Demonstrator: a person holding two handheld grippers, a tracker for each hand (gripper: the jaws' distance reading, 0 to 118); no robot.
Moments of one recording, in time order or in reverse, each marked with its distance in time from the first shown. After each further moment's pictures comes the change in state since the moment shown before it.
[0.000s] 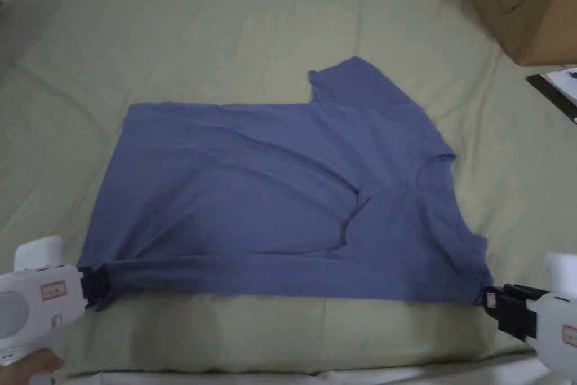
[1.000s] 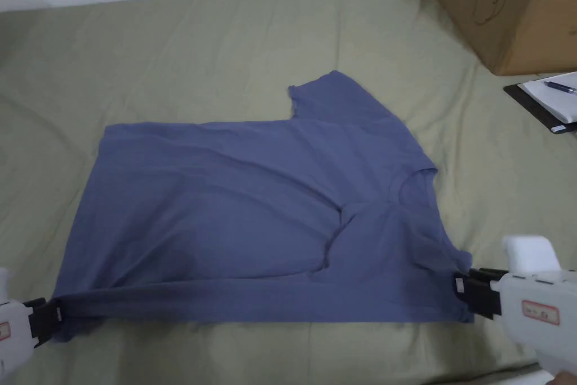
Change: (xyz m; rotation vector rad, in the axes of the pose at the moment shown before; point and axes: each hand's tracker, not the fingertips) left arm -0.002 0.018 0.032 0.024 0.028 -0.024; right arm 0.016 0.043 -0.038 0.003 0.046 0.043
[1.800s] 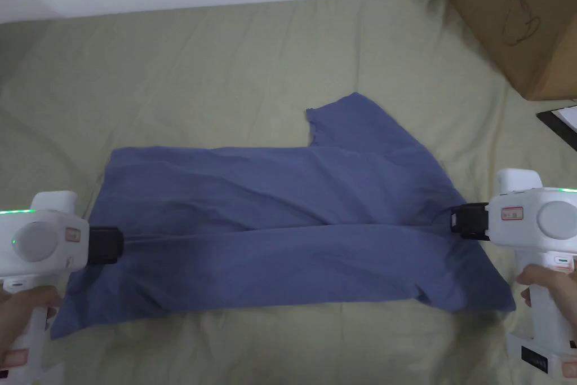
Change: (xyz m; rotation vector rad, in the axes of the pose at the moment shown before) left arm 0.038 0.142 -0.115 -0.068 0.117 -0.189; right arm 0.019 0.143 -0.121 -0.022 -0.170 -0.045
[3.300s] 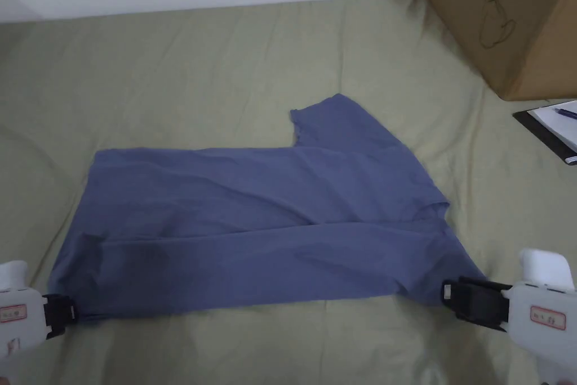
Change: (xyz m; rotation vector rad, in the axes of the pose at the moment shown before) left arm -0.017 -0.080 0.038 -0.026 -0.150 0.192; right arm 0.007 -0.100 0.072 0.015 0.106 -0.111
